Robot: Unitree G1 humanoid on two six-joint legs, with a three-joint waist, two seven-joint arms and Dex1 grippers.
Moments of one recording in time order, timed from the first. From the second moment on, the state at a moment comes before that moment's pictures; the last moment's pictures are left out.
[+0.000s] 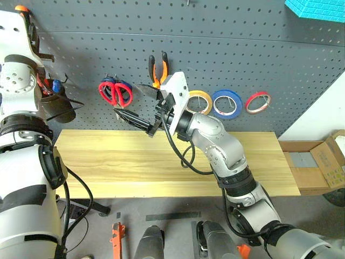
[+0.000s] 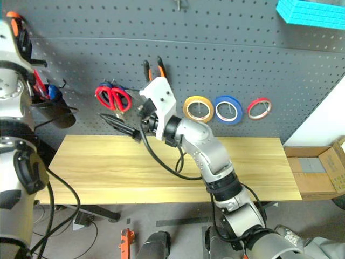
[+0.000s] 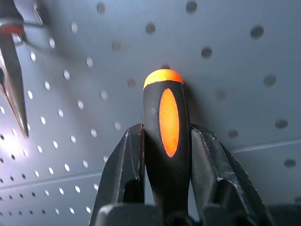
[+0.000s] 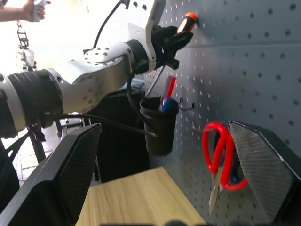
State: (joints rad) left arm -1.27 0.81 0.24 1.23 0.10 -0.34 -0.12; right arm -0.80 0.08 0.26 -0.03 0.31 0.43 0.55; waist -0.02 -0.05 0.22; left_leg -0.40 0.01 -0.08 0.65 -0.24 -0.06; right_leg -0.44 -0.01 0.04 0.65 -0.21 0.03
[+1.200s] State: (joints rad) left arm -0.65 0.72 0.43 0.41 -0.15 0.04 -0.01; right arm -0.76 0.04 0.30 -0.07 0.30 0.47 0.57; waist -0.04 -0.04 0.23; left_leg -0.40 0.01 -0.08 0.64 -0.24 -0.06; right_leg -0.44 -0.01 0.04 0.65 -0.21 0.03
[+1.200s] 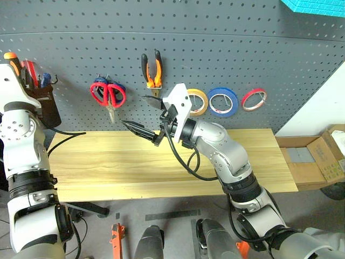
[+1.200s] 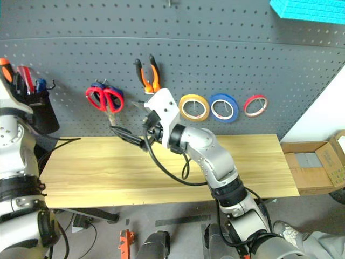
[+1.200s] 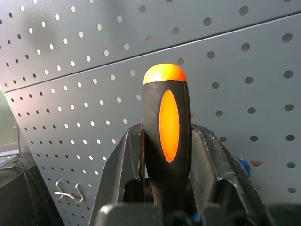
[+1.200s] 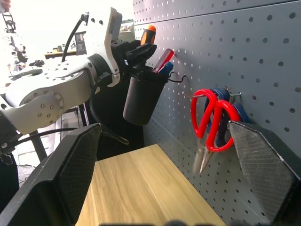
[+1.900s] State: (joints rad) left arm -0.55 0.68 0.45 0.21 -0.18 0.13 -0.01; right arm -0.73 -0.07 0.29 -0.10 0.30 0.47 0.60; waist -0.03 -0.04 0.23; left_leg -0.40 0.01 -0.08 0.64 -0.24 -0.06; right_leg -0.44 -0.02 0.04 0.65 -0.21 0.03
